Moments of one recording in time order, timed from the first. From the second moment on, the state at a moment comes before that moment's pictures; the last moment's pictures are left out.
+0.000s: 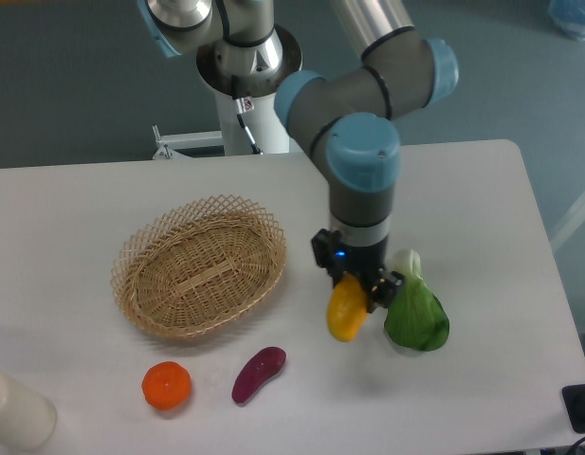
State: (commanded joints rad) arm 2.51 -1.94 -1.57 -1.03 1.58 1.28
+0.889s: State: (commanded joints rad) arm 2.60 -1.98 -1.57 -1.02 1.58 1.43
